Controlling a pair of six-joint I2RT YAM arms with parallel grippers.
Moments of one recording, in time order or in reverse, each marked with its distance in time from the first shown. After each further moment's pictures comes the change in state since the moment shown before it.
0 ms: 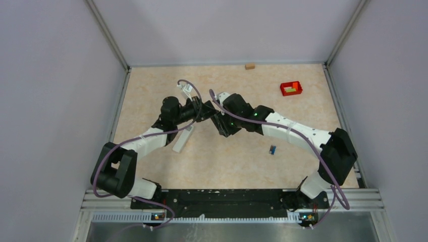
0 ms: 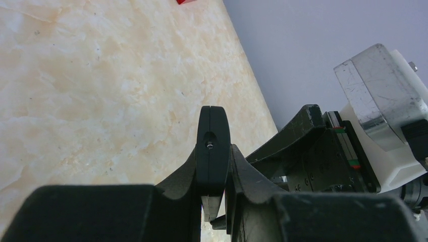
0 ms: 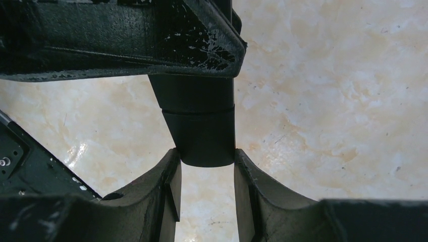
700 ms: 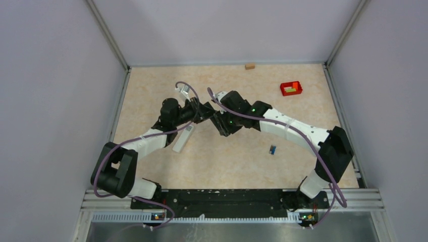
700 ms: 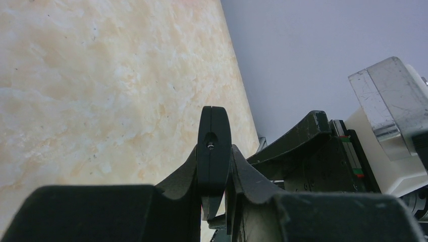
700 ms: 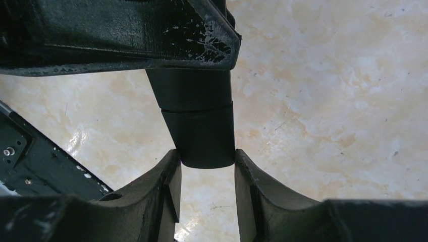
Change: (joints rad) left arm 0.007 0.001 -0.031 0.019 -0.018 -0.150; right arm 0.000 0.042 0.097 -0.127 0.001 0.010
